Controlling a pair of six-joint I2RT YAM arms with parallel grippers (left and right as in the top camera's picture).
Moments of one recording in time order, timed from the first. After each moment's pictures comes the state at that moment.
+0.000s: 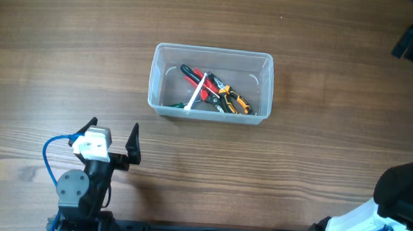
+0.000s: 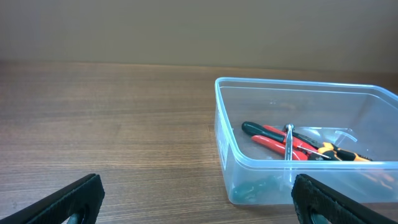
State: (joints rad) left arm 0.01 0.01 0.09 -0.25 0.12 -0.07; right arm -0.41 1.85 1.91 -1.11 0.00 0.06
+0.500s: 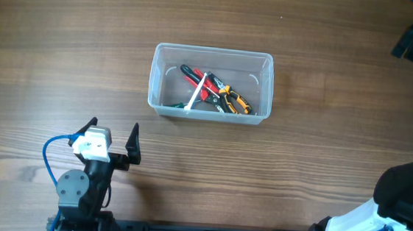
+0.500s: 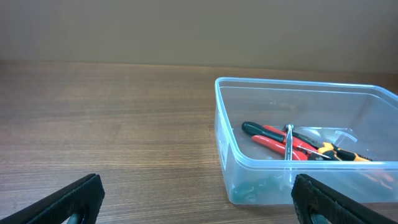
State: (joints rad) left arm 0.01 0.01 0.09 -0.25 0.12 -0.07; right arm -0.41 1.85 1.91 -1.11 0.00 0.06
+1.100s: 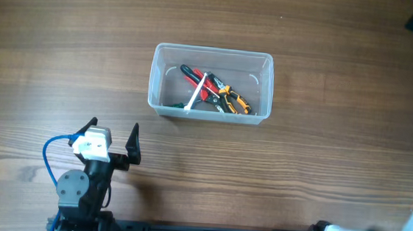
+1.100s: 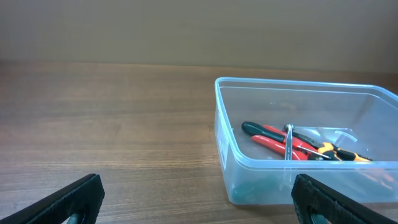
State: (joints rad) left arm 0.01 0.01 0.09 -0.25 0.12 -0.07; right arm -0.31 1.42 1.65 -0.64 0.00 0.07
